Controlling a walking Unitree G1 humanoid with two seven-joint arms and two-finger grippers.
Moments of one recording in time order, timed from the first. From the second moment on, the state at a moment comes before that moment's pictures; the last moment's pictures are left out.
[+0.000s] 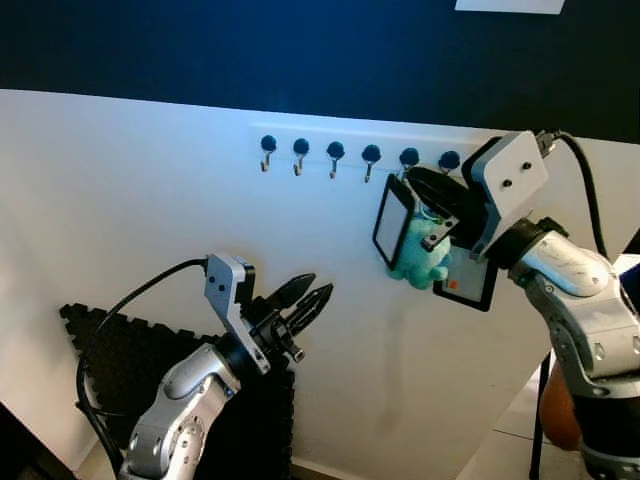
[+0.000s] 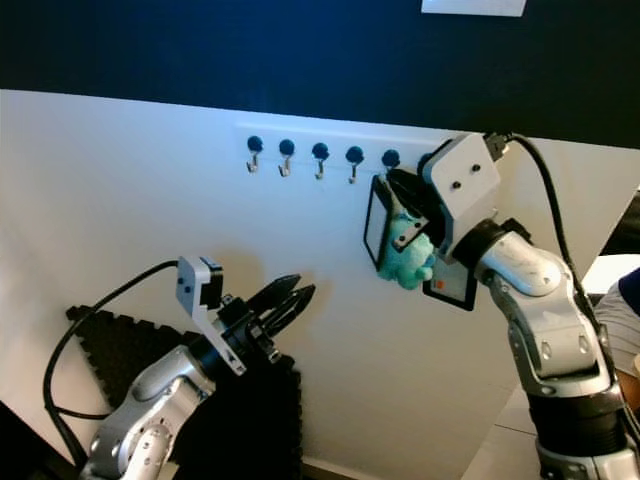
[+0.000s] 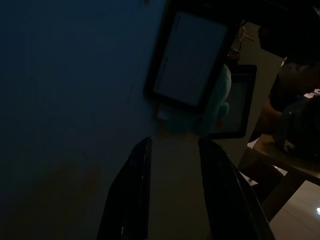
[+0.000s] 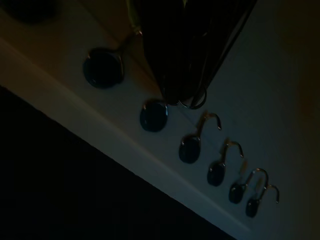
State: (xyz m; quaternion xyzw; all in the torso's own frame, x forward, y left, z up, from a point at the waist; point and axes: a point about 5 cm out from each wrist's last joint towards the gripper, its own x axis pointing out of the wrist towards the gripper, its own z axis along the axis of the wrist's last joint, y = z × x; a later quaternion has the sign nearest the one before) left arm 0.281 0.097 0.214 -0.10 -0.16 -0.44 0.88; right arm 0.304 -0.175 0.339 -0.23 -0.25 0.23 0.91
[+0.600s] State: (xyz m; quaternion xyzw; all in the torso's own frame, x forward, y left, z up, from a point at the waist) left arm 0.281 0.097 0.214 -0.10 -0.16 -0.44 0.88; right arm 0.306 -0.191 0.316 -0.24 -0.19 0.22 0.93
